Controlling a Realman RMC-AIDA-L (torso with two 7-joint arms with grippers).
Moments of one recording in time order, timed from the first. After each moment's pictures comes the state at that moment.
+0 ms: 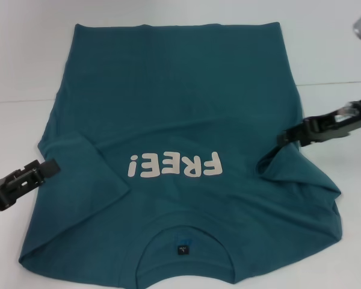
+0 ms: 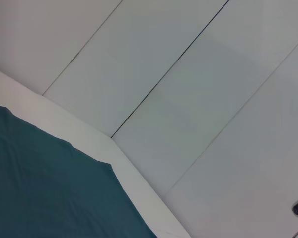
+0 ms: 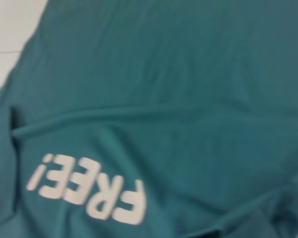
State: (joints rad) left arm -0.36 -2.16 0.27 0.72 1.94 1.70 -1.73; right arm 0.81 1.92 -0.77 -0.74 -2.53 -1.36 2.54
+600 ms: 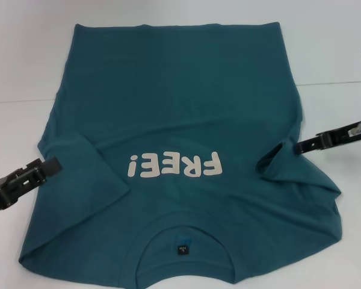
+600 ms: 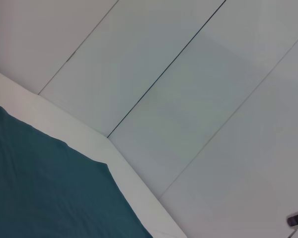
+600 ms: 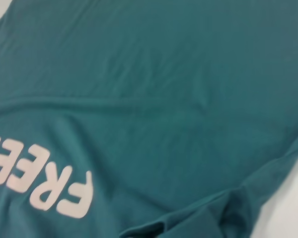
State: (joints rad) left arm -0.37 -2.16 0.27 0.72 1.94 1.70 -1.74; right arm 0.74 1.94 -0.79 -0.73 -2.53 -1.22 2.34
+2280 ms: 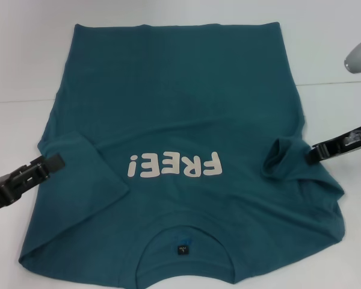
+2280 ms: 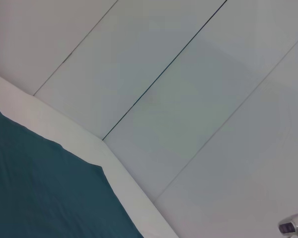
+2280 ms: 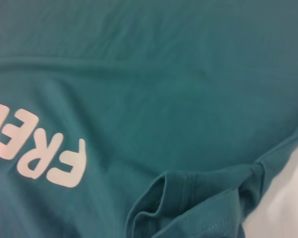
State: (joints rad) left arm -0.38 -2.16 0.27 0.70 1.93 1.70 -1.73; right arm 0.76 1.97 -0.86 -0.79 -2.64 -1.25 2.45
